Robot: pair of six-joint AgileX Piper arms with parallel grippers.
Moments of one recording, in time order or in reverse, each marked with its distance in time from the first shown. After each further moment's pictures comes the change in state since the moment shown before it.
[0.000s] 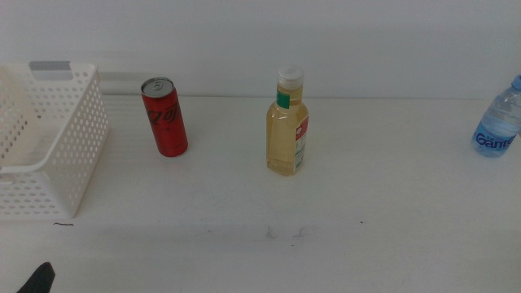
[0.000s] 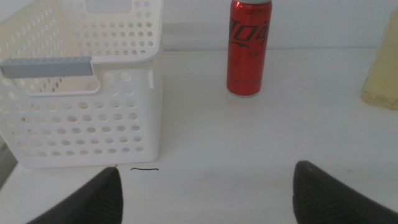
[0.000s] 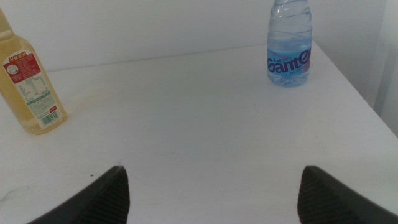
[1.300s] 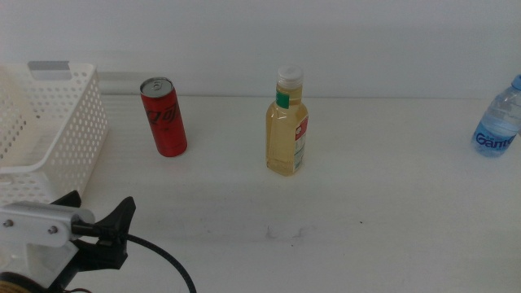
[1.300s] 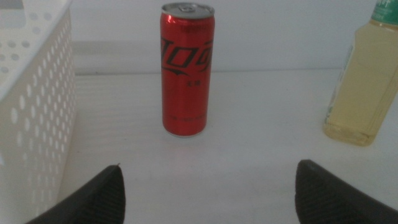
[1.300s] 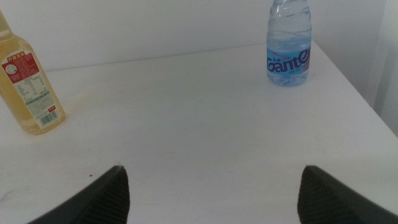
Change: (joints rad) left arm -0.093 1.437 -0.003 0.076 -1.511 -0.096; right arm 0.000 0.000 0.000 0.002 0.000 0.000
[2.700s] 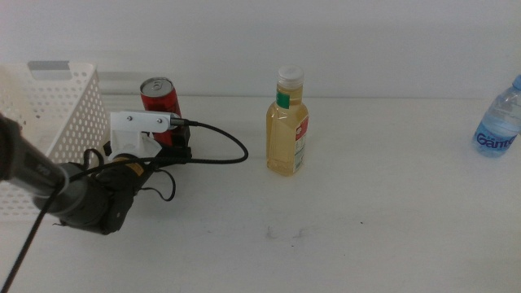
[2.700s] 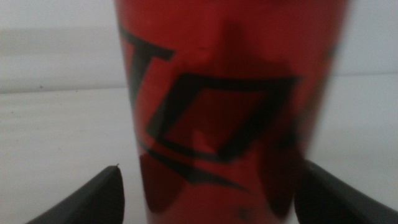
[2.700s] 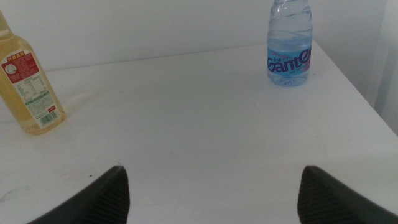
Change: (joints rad) left arm -0.002 0.710 -0.858 -0.019 0.233 0.014; right arm 0.000 0.000 0.000 0.000 0.000 0.000
